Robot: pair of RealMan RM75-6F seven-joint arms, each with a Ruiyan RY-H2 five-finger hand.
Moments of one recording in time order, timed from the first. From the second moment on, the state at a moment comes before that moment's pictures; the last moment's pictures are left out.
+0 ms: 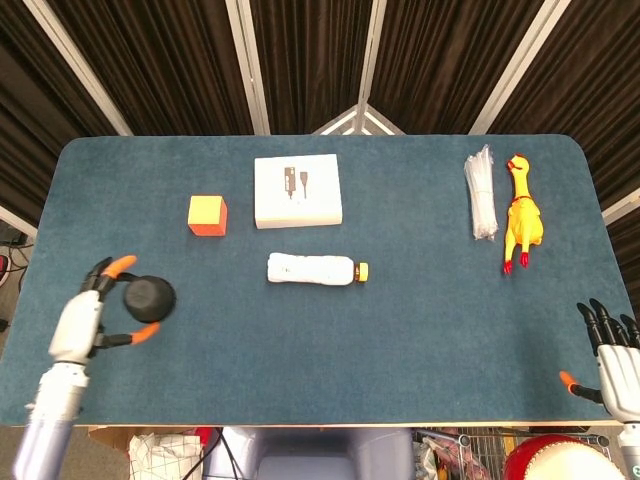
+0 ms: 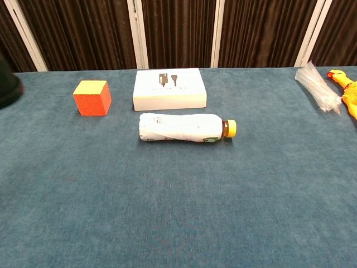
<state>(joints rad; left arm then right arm) -0.23 -1.18 -0.12 -1.97 1.29 1.38 -0.14 0.03 -1.00 0.04 -1.72 -1.41 1.43 -0.10</state>
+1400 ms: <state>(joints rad) -0.27 -1.23 -0.11 -2.11 1.34 1.34 0.05 0.05 -1.03 0.03 -1.71 -1.42 1.40 -0.11</state>
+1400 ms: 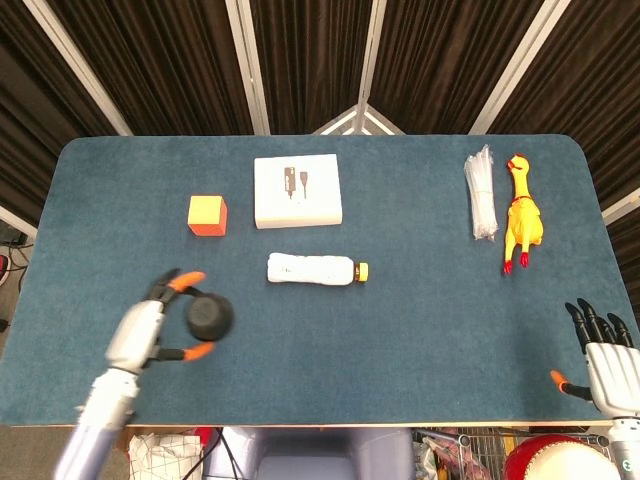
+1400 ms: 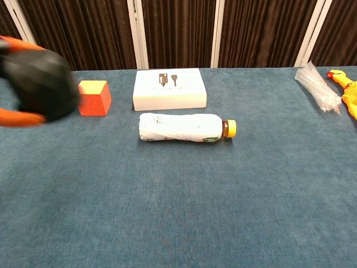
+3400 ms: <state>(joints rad) -0.24 -1.06 -0.11 -2.13 1.45 1.25 -0.32 0.05 -1.03 0.03 -1.71 -1.42 1.38 -0.10</state>
